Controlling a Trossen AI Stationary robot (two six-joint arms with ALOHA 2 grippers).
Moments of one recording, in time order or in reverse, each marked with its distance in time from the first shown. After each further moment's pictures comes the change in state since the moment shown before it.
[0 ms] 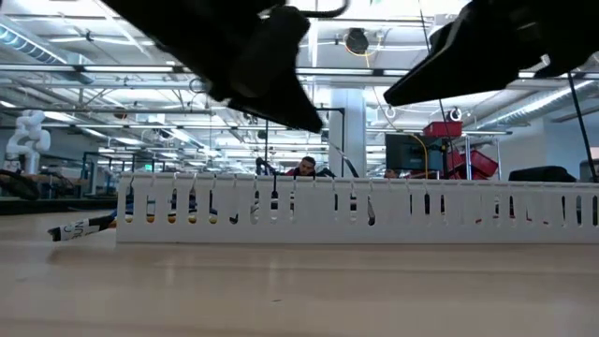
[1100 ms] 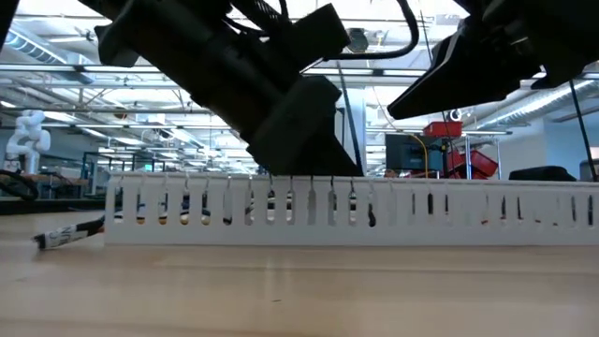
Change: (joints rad) left arm 0.067 0.160 0.033 0.214 0.292 0.241; right arm -0.007 0.002 0.000 -0.062 0.000 0.080
